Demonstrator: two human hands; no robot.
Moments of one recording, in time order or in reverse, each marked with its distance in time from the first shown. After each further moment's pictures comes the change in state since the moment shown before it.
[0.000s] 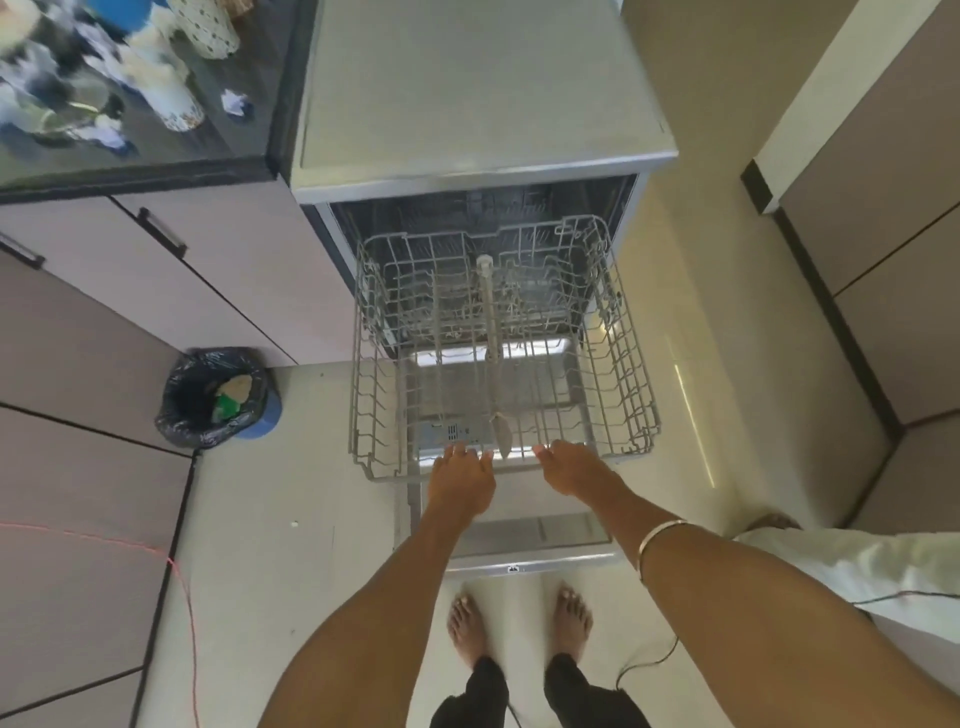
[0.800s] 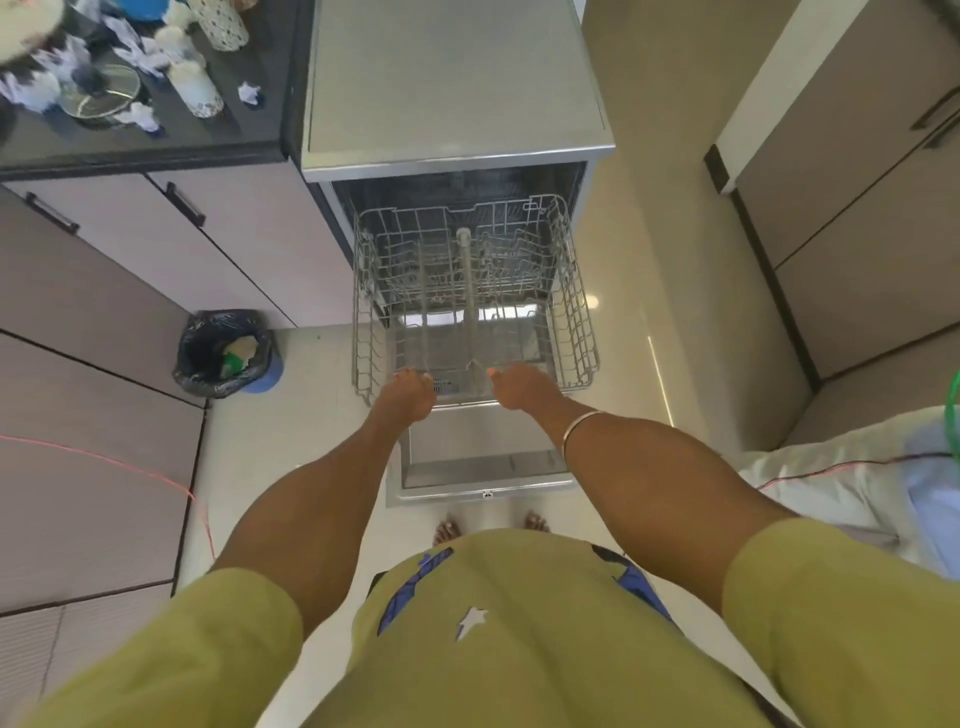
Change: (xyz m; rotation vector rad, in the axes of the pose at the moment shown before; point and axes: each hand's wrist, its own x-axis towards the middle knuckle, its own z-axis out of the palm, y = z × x) left_hand -0.089 -0.007 -0.099 -0.197 0.003 -0.100; right_hand -0.103 -0.049 -0.062 -0.079 0.038 -0.092
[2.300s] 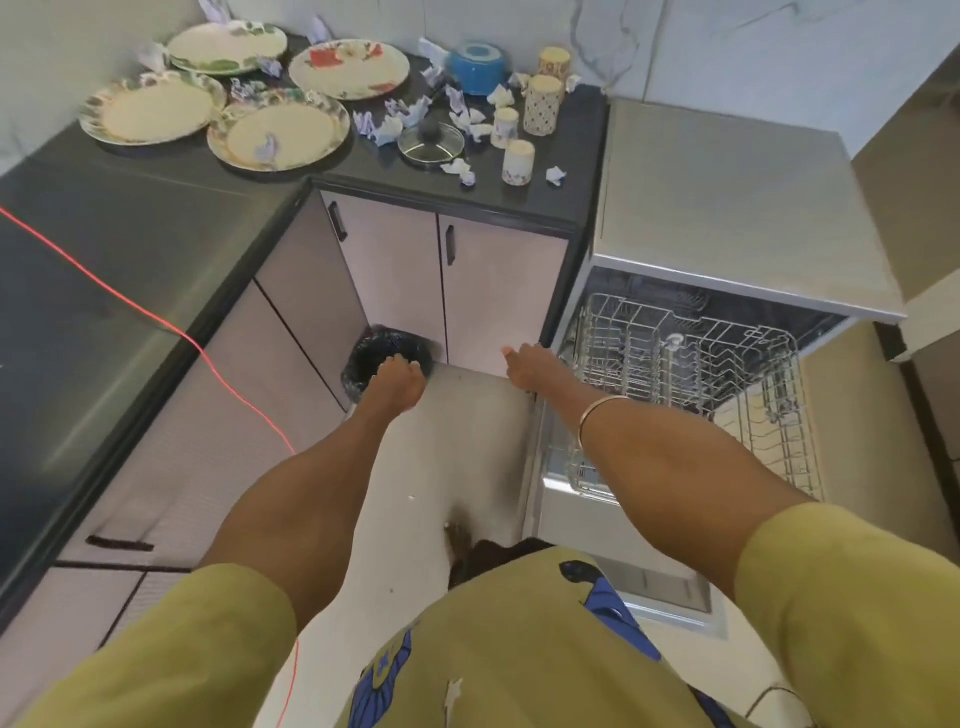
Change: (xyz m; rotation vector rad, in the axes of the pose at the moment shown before) left_hand 0.026 -0.375 -0.233 -0.272 0.288 -0.222; right_hand 0.099 -0.432 0.009 -0.373 0.062 -0.295
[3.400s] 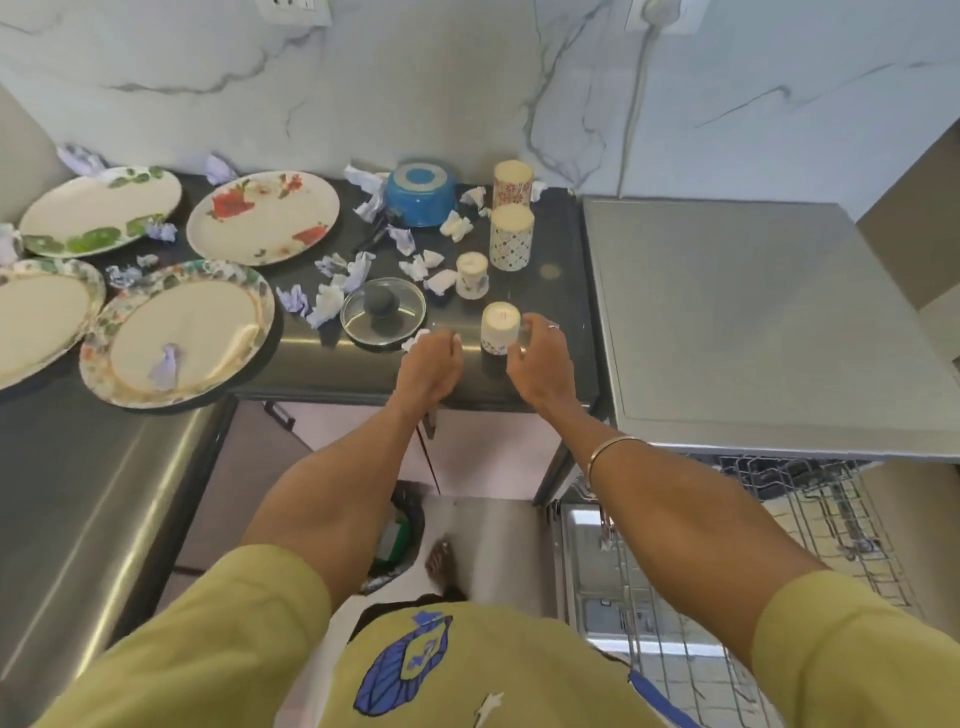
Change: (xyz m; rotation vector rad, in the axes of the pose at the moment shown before) left_hand 0.360 0.222 -0.139 0.005 0.241 0.516; right_hand 0.288 0.034 -0.219 0.661 0.850 0.100
